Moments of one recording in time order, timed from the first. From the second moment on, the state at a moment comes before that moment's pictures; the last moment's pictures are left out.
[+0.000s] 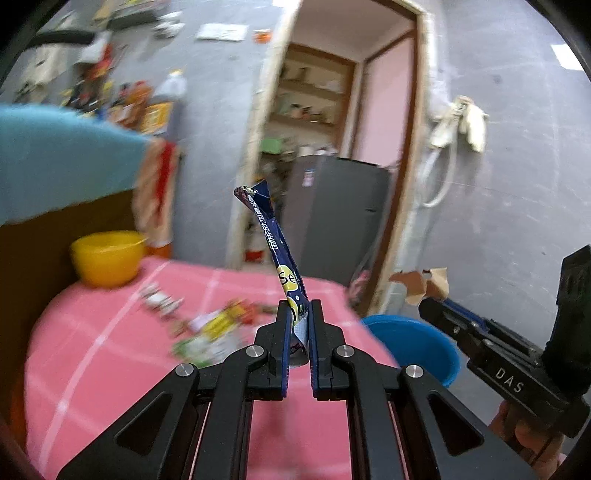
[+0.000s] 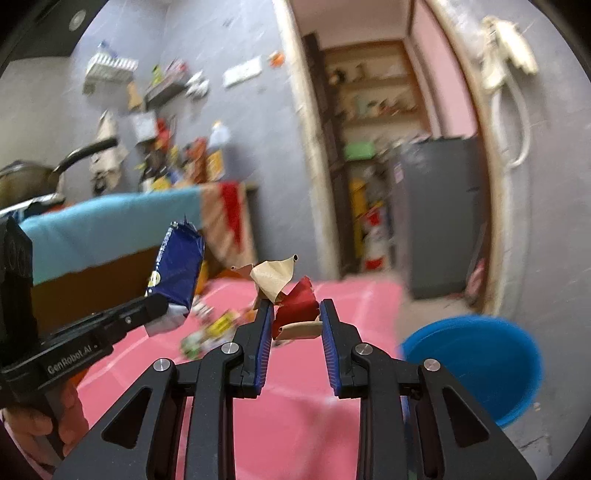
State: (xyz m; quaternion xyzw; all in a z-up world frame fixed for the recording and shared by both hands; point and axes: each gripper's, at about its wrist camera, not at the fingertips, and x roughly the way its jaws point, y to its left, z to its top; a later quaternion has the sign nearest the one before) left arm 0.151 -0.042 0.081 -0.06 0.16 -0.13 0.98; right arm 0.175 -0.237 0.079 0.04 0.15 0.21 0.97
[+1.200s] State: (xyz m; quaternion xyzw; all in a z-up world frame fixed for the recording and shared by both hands) left arm 0.350 -0.186 0.013 -0.08 0.38 -0.24 0.89; right arm 0.277 -0.381 0.003 0.12 0.29 0.03 0.95
